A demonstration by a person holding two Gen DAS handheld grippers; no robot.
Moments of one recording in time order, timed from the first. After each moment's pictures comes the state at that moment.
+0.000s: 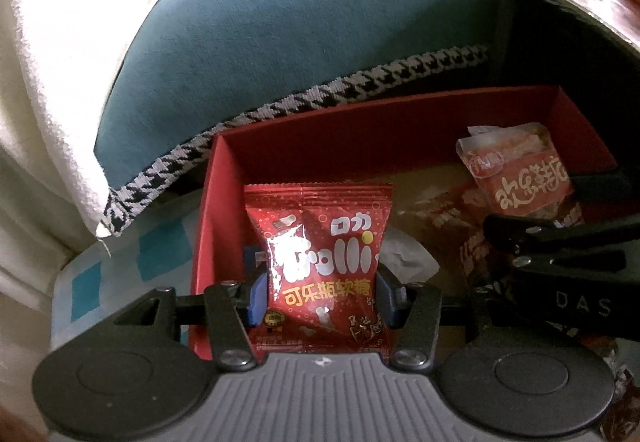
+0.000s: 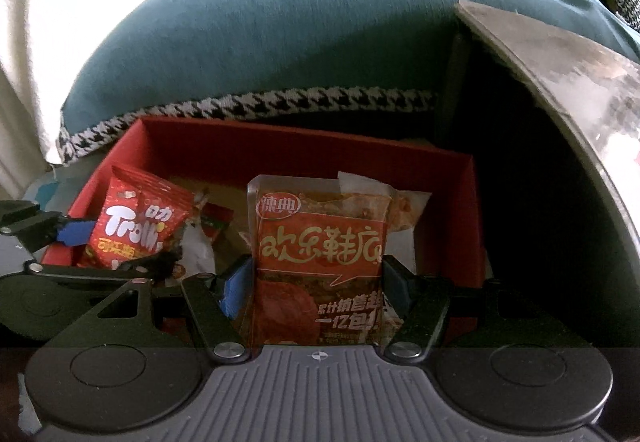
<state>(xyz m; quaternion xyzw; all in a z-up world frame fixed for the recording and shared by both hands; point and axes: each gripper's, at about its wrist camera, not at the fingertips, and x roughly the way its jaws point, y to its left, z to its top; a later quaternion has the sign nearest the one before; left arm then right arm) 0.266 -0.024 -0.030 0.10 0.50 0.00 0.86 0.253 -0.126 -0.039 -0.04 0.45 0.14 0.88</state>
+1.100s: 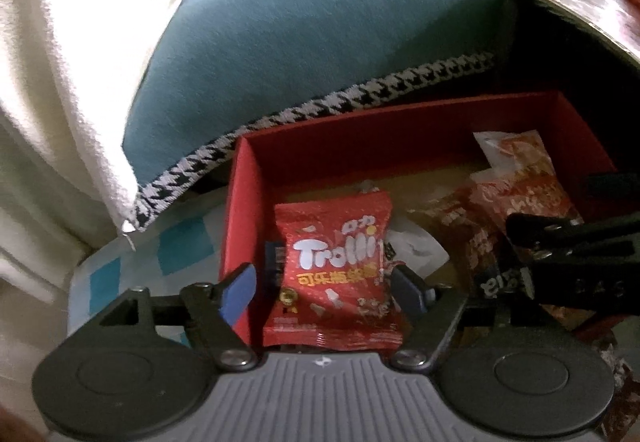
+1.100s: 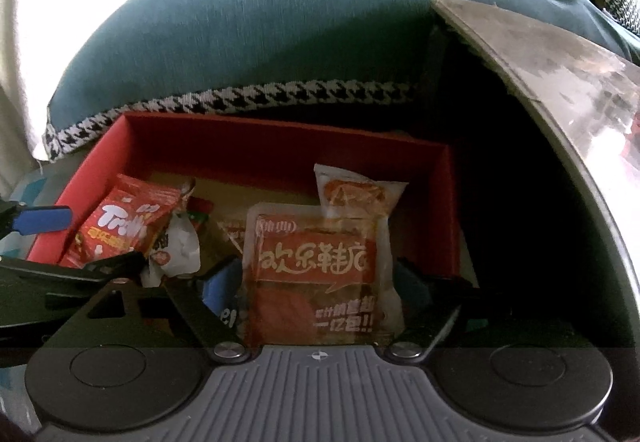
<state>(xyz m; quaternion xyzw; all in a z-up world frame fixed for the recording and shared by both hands) 0.265 -0.012 -0.006 0.10 0.50 0.01 0.86 0.251 -0.134 -0.028 -0.04 0.45 0.12 0.88</state>
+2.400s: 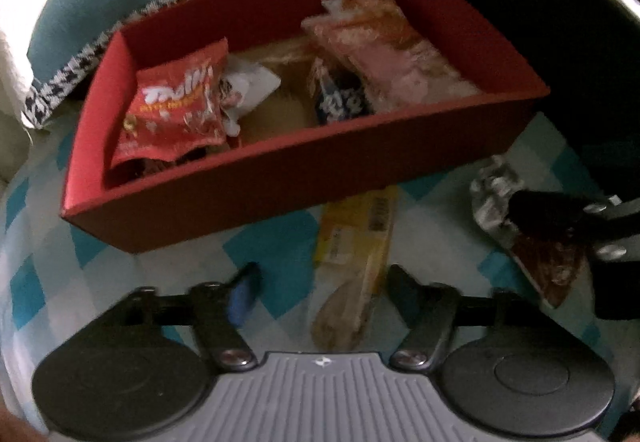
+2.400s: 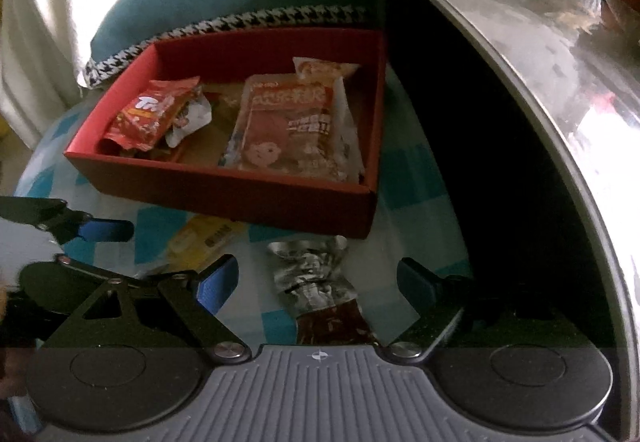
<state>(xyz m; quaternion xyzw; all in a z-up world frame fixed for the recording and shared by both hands) 0.175 -0.051 -0.044 0.09 0.57 -0.11 0.81 0.139 -0.195 -0.035 -0.02 0.49 0.13 0.86</state>
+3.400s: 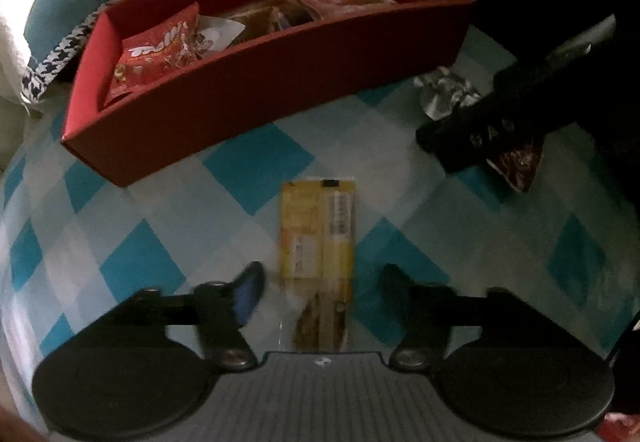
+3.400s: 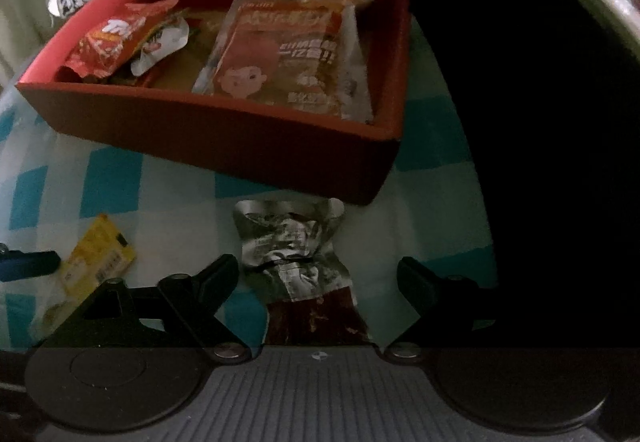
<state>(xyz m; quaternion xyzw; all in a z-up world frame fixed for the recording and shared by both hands) 0.118 -0.047 -0.039 0.13 0.58 -0.14 0.79 0.162 -0.179 -0.087 -0.09 0.54 0.13 0.83</state>
